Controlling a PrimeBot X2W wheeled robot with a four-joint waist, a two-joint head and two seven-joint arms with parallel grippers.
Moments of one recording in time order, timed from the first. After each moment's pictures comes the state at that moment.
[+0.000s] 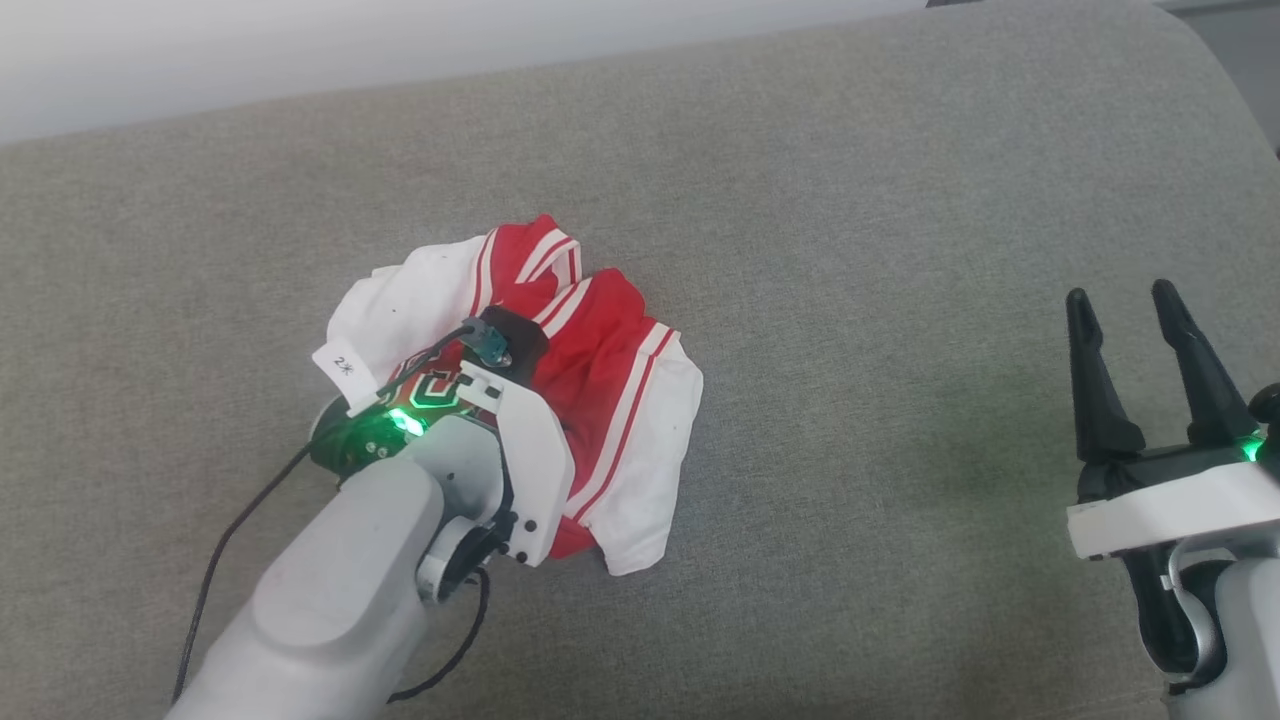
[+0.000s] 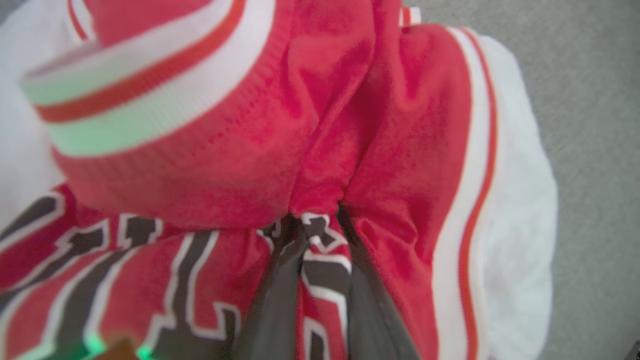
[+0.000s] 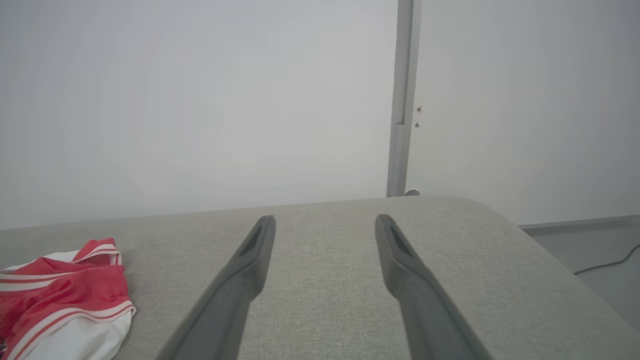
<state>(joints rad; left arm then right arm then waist) -0.62 0.29 -0.63 0.44 -0.55 0.00 0.57 -0.21 -0.24 -0.01 0.08 0.37 0.13 -0.22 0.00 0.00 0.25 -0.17</state>
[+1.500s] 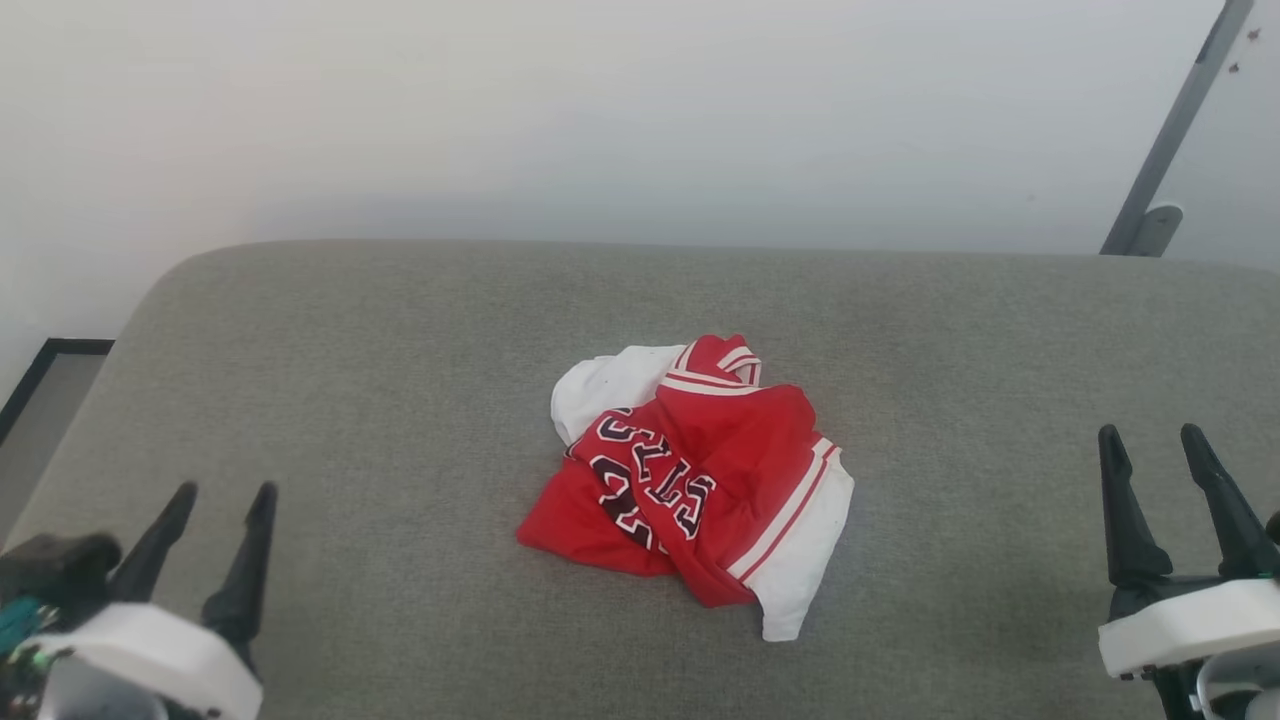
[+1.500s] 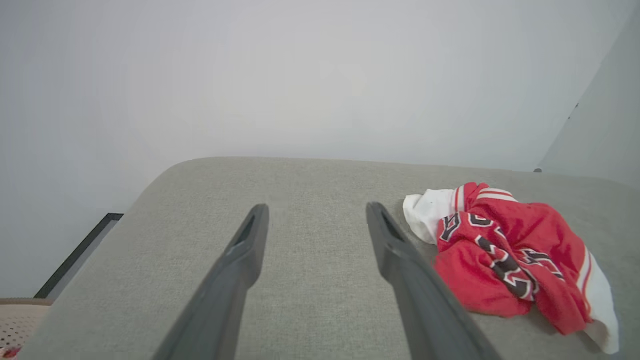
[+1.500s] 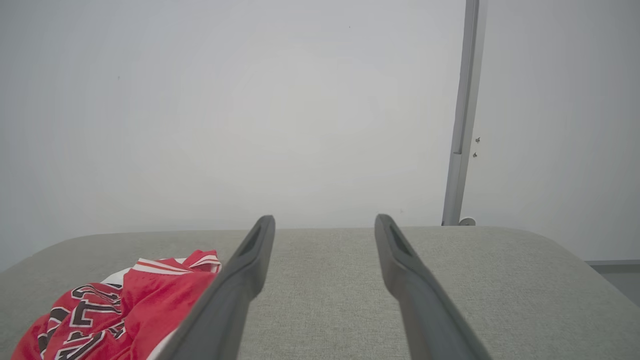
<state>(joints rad) 0.00 0.60 -0.19 0.00 -0.72 0.10 -0.07 0.00 -0.20 -0.11 0.05 0.33 0.13 -0.17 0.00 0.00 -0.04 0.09</state>
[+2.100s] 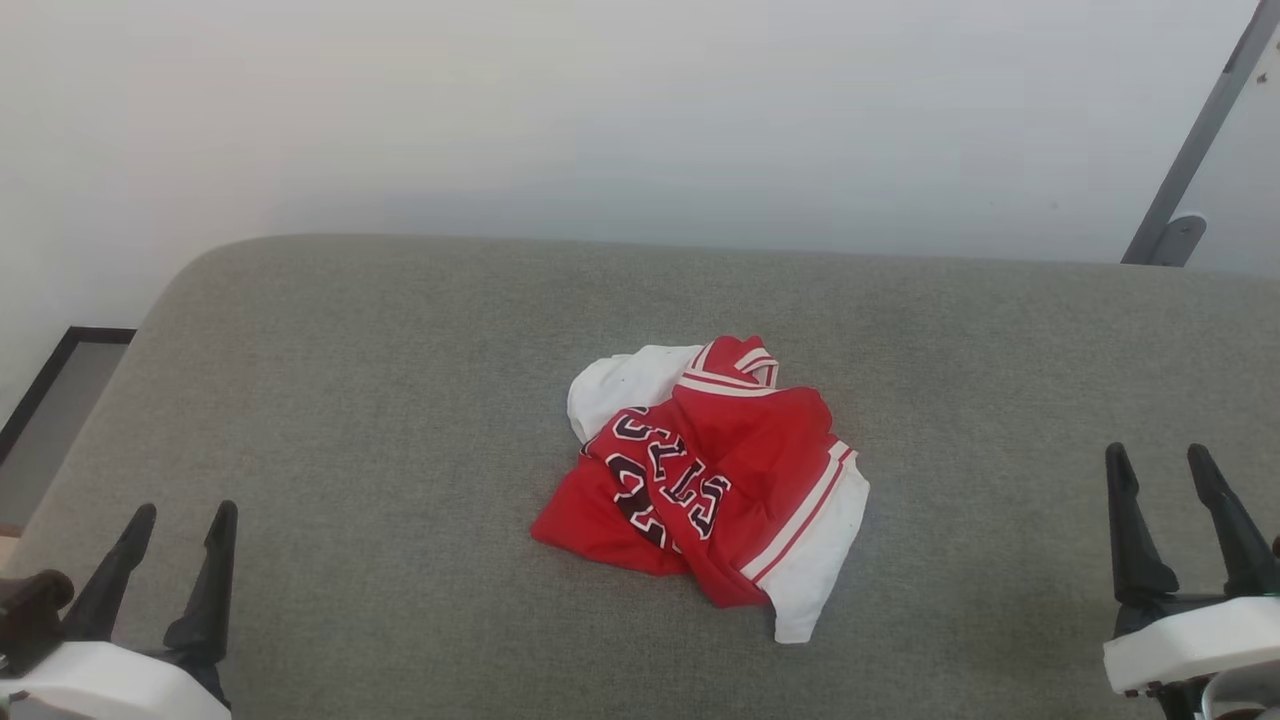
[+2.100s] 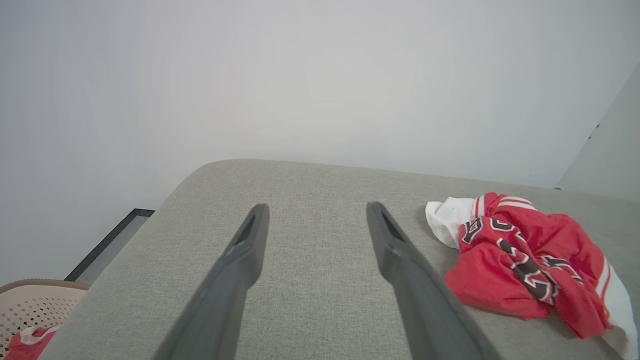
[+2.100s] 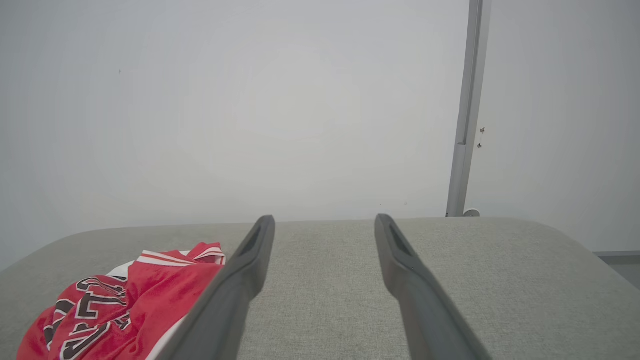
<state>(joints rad) 0.10 0.63 -0.12 -0.02 -0.75 0.09 -0.16 0.03 -0.19 -0.13 0.05 0.34 0.13 -0.17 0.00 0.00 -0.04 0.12</state>
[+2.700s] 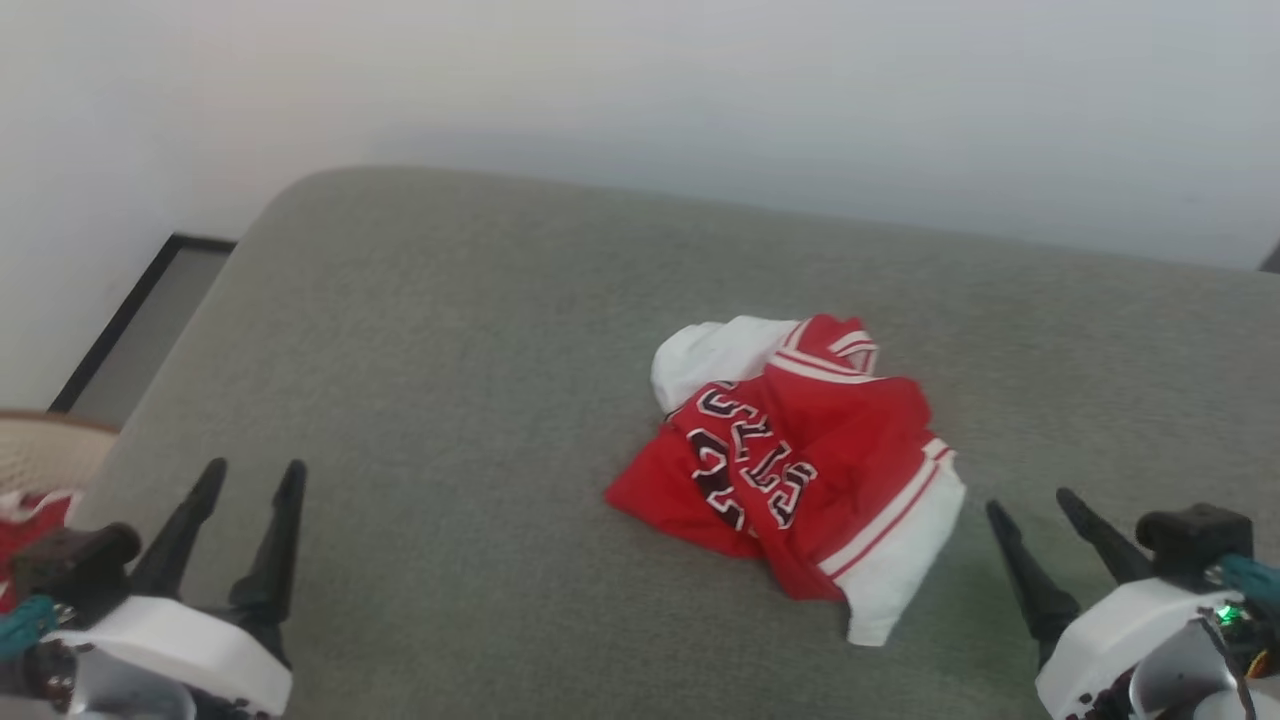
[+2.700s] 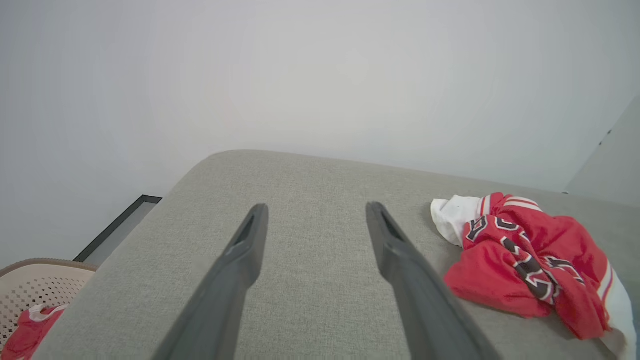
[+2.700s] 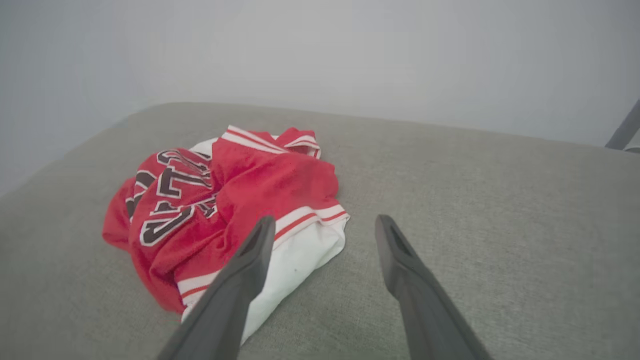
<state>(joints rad) 0.01 0.60 -0.19 -0.04 -0.74 0.09 -0.13 0.00 -0.27 0.06 0.09 0.40 0.13 0.04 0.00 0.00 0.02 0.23</state>
